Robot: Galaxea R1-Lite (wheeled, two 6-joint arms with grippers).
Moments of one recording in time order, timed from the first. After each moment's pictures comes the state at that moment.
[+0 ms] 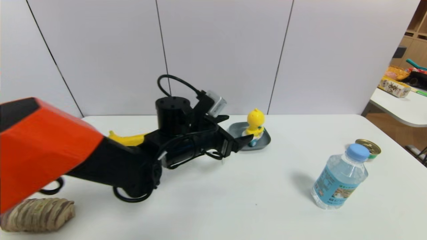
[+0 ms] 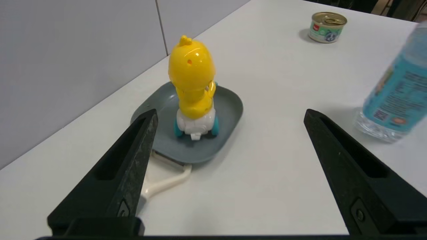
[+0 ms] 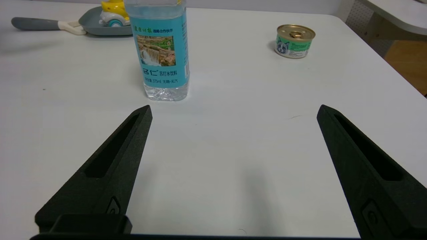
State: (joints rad) left arm -0.68 1.95 -0.97 -0.93 -0.28 0.10; right arm 0.00 0.00 0.00 0.00 0.02 -0.05
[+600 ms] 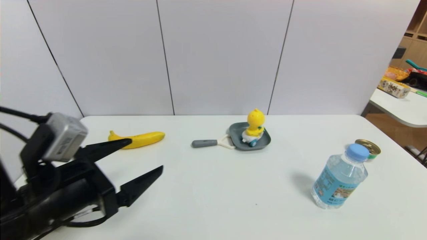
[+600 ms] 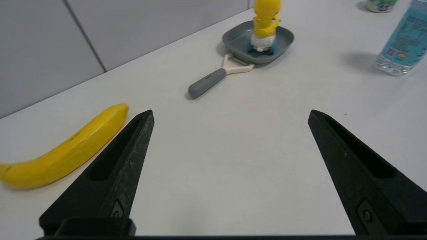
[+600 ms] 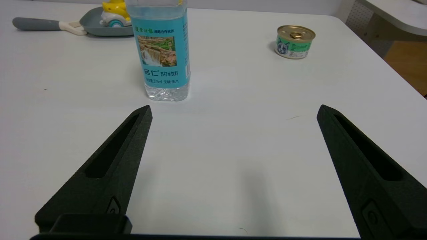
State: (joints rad) left arm -0.54 1.14 -0.34 -0.71 -0.07 0.10; right arm 0.00 0.00 0.00 0.00 0.02 -0.05
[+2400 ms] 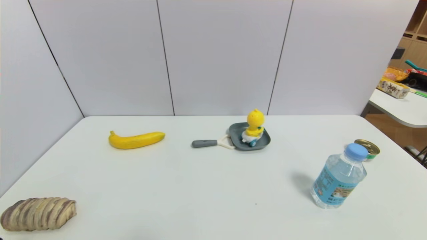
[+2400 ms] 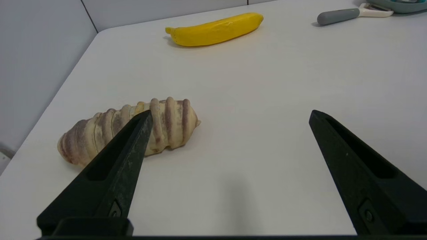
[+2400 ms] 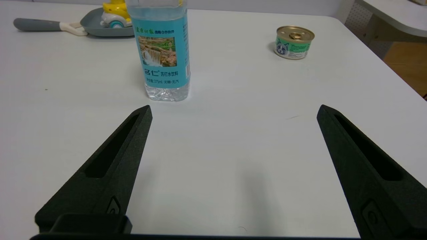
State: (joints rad) left arm -0.01 0.10 0.00 -0.11 -0.08 0.10; right arm 0.00 0.00 0.00 0.00 0.02 -0.05
